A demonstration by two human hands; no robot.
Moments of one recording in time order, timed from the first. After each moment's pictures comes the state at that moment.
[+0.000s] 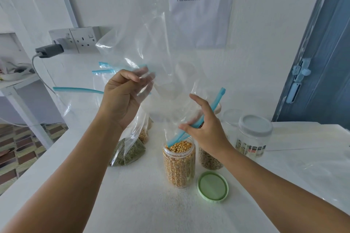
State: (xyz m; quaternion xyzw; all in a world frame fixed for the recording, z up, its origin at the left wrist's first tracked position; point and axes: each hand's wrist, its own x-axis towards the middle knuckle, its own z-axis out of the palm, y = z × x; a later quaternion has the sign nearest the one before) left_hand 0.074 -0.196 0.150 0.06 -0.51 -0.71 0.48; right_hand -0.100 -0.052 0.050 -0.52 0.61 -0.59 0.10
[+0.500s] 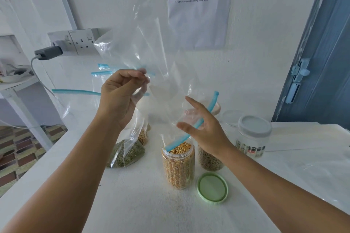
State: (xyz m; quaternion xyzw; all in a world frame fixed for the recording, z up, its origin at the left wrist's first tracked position) left_hand 0.074 -0.199 0.153 0.08 -0.54 -0.67 0.50; right_hand -0.106 -0.051 0.054 -0.52 0.60 -0.58 0.16
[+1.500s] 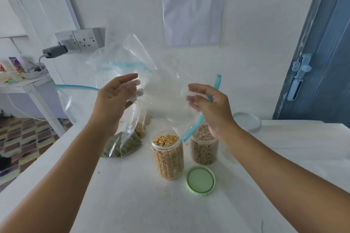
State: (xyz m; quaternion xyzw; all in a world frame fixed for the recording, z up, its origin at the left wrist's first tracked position) left_hand 0.084 -0.153 0.146 0.28 -0.66 -0.51 0.47; right_hand -0.139 -0.034 0.096 -0.38 0.48 -0.75 0.25
